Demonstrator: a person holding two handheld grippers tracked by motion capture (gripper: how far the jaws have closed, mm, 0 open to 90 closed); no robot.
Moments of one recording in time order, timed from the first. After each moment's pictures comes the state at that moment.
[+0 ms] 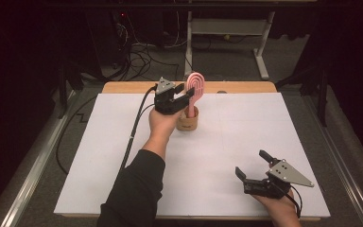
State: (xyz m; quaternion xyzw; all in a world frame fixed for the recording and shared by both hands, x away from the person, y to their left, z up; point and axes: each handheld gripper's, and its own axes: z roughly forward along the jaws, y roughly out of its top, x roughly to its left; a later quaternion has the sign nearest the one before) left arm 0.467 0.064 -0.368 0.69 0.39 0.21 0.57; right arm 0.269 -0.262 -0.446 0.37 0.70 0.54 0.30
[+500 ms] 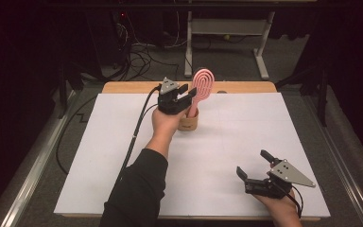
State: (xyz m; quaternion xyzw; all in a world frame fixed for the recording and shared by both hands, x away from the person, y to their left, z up) left arm 0.469 0.054 -0.371 0.69 0.38 0.20 0.57; right arm 0.269 -0.265 -0.446 0.37 0.69 0.54 0.30
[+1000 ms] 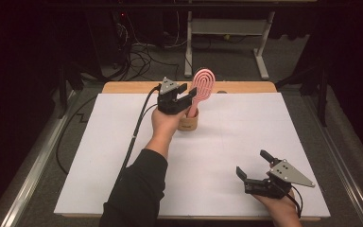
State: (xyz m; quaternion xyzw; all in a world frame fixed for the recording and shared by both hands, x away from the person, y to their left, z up) left arm 0.468 0.056 -0.370 0.70 0.39 0.21 0.57; right arm 0.268 -0.264 -0.446 0.37 0.69 0.54 0.30
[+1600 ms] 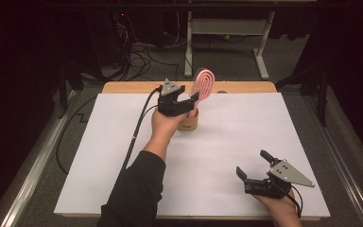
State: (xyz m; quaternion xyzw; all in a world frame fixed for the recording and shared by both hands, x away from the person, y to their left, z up) left arm 0.465 0.056 -0.373 0.72 0.37 0.20 0.55; right arm 0.268 -0.263 -0.446 0.37 0.69 0.54 0.30
